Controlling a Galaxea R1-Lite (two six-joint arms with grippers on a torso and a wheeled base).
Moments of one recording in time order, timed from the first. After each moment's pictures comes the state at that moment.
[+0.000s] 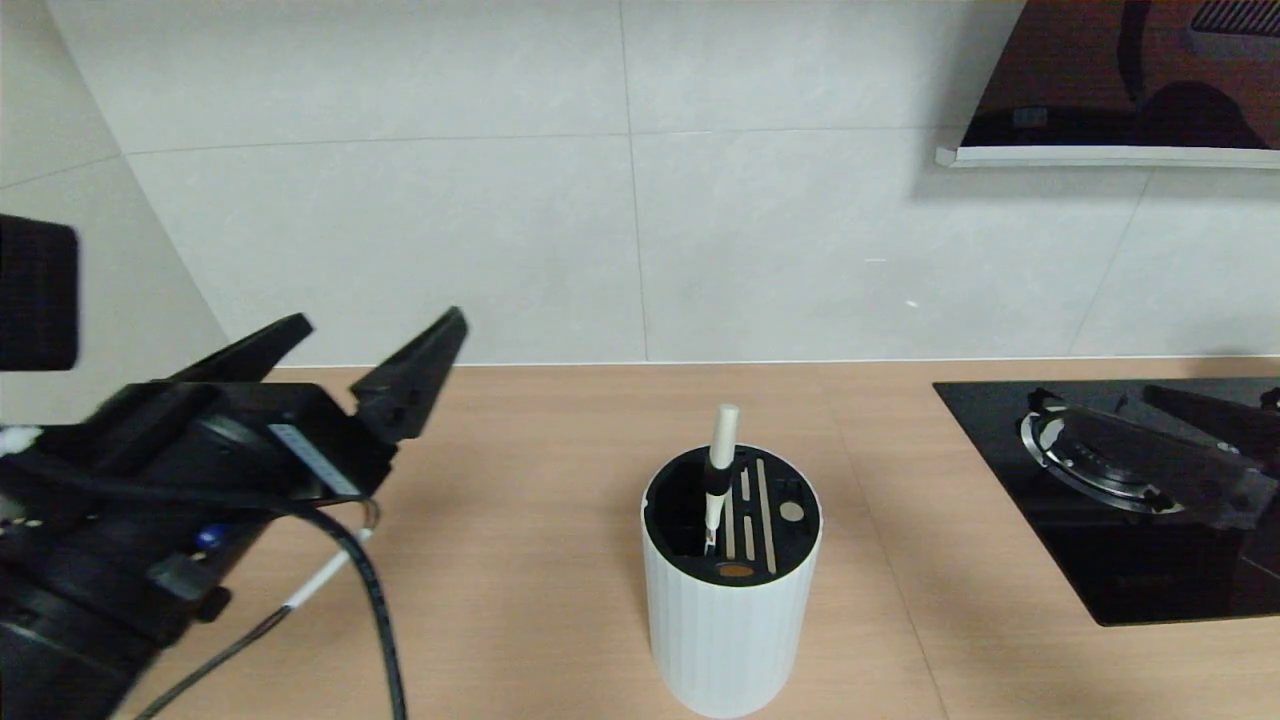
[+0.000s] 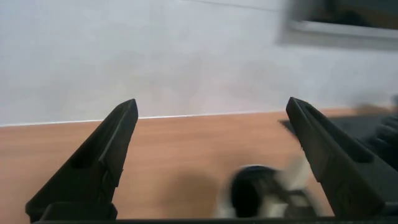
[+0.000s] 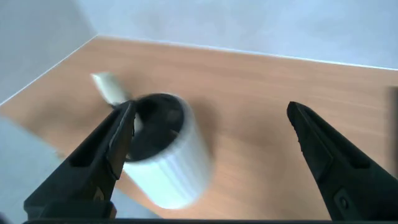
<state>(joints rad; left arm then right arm) -0.76 1.25 -0.45 -1.02 0.57 -0.02 0.46 1.01 -0.48 -0.53 -0.01 0.16</state>
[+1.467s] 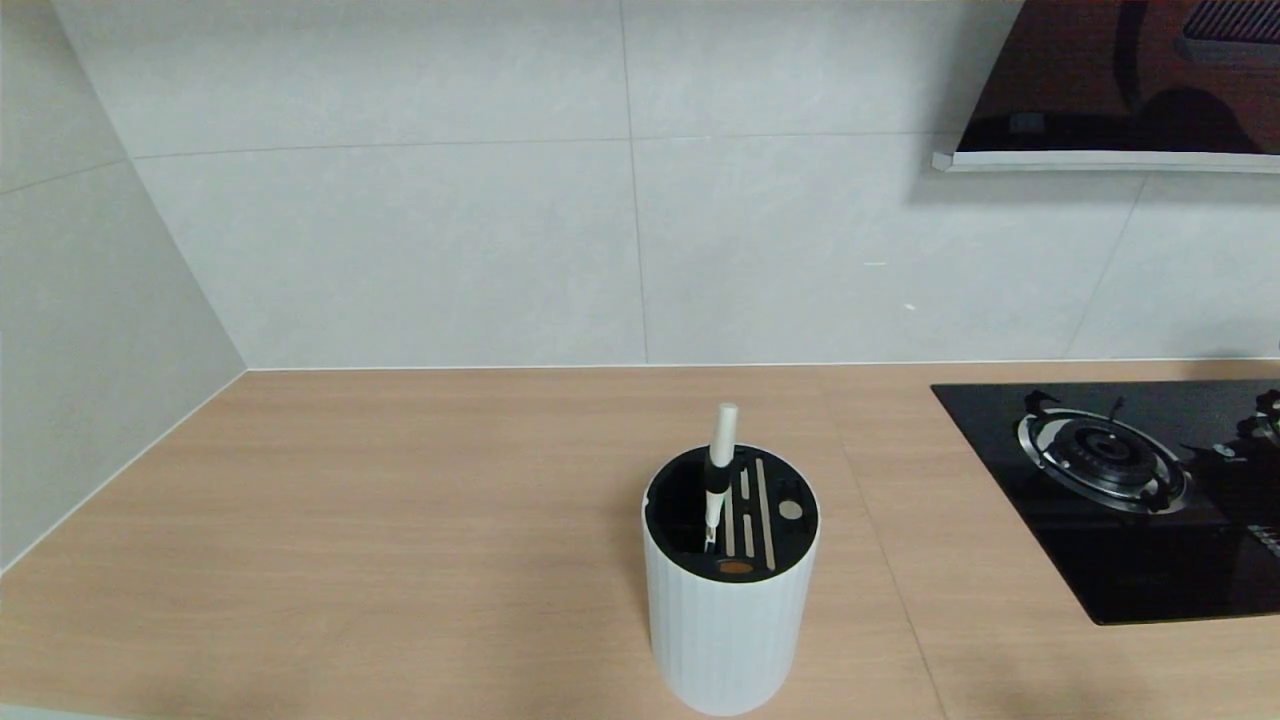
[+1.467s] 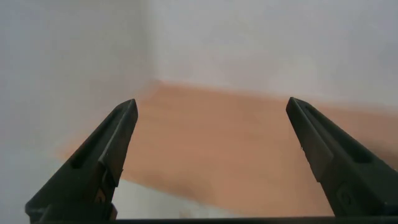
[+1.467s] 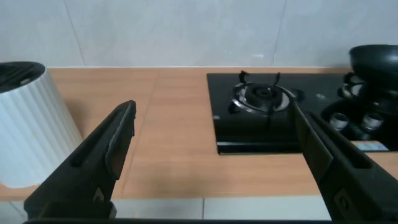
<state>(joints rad) 0.00 0.00 -0.10 -0.02 0.16 0.00 0.00 0.00 -0.10 -0.04 -0.04 -0.03</state>
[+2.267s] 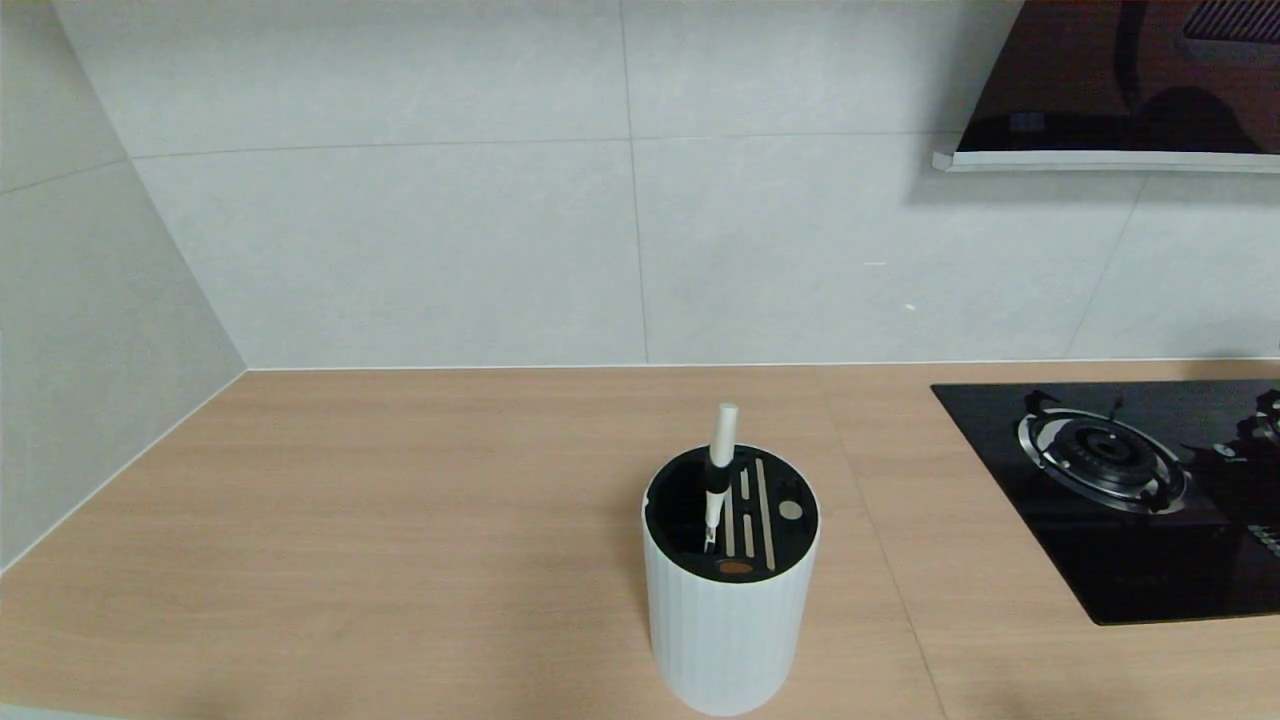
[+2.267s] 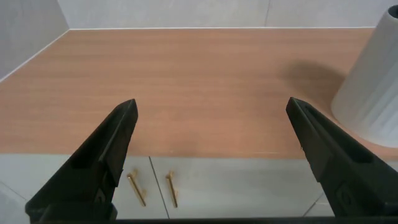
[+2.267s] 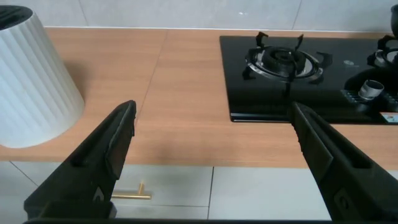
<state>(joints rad) 0.00 0.00 0.00 -0.01 0.02 0.00 0.00 0.00 0.00 0.00 0.00 -0.02</state>
